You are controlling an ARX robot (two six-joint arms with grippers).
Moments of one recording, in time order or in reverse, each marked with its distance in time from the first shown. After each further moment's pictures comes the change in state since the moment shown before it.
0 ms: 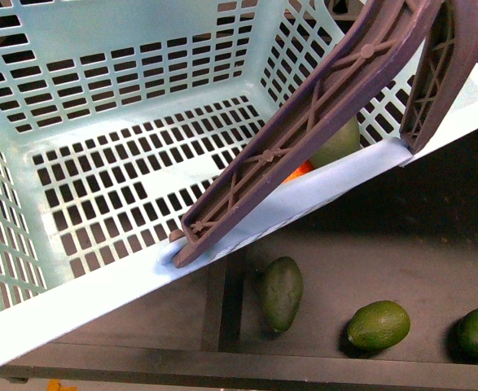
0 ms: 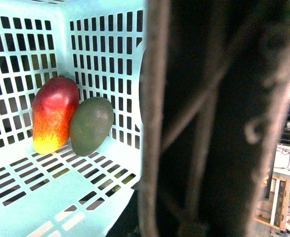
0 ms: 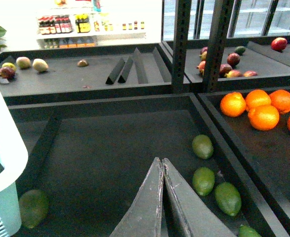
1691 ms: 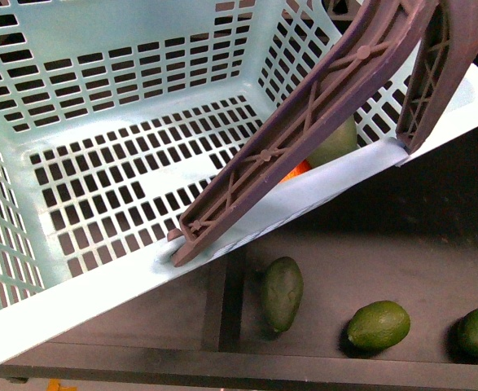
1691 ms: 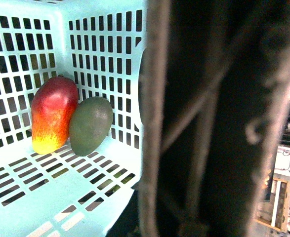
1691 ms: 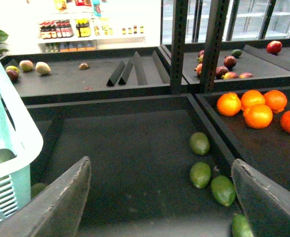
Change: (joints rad) left arm 0.000 0.000 0.000 0.000 -0.001 0.001; right arm 0.000 -0.574 0.000 -0.566 0.001 0.000
